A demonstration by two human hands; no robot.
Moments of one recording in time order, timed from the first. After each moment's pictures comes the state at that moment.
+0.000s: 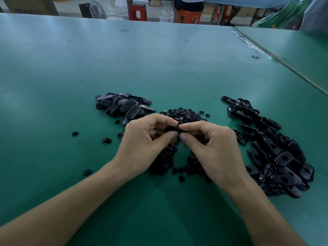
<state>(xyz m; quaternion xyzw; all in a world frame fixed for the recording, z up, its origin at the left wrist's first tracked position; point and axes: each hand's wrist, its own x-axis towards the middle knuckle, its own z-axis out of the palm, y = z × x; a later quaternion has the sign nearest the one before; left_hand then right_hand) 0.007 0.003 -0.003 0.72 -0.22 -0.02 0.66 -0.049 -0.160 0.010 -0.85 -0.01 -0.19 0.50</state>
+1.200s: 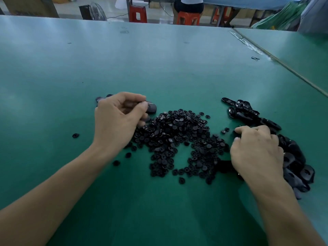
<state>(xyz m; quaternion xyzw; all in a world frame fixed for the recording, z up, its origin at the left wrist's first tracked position) 0.046 0.027 0.010 0.74 -0.11 0.12 0.66 -0.062 -0.199 0.026 -0.94 0.32 -0.06 0.10</state>
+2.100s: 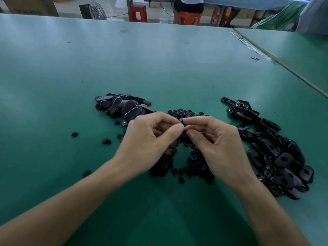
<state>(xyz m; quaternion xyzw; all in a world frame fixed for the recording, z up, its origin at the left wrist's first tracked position) 0.005 -0.001 0.008 0.75 -0.20 -0.03 0.63 -0.049 -0.167 0.014 -0.81 -0.02 -0.16 0.57</state>
